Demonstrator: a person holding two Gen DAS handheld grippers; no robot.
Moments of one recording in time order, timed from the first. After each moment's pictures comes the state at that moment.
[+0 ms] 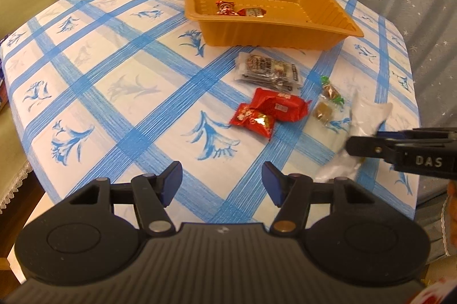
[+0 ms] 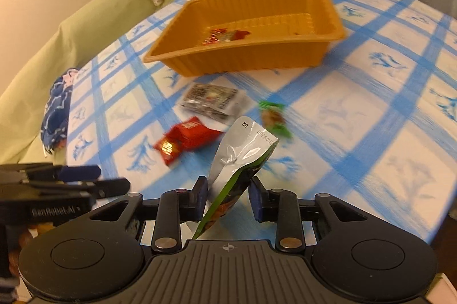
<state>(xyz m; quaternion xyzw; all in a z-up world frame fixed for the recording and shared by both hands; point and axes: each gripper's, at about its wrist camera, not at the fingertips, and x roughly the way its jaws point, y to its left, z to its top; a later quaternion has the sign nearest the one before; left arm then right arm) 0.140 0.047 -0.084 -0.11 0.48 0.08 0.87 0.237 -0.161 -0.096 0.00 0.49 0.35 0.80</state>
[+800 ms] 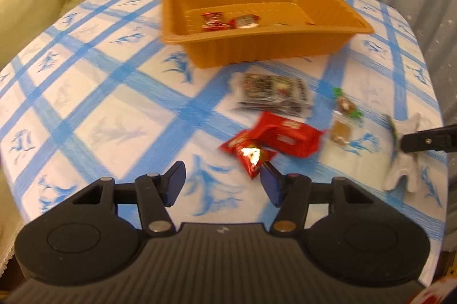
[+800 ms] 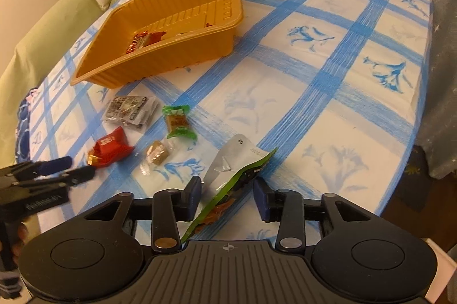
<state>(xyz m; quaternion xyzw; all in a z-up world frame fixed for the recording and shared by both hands) 0.188 0.050 -0.104 -0.04 0.47 0.09 0.88 0.287 -0.212 -0.105 0.03 0.54 0.26 0.80</state>
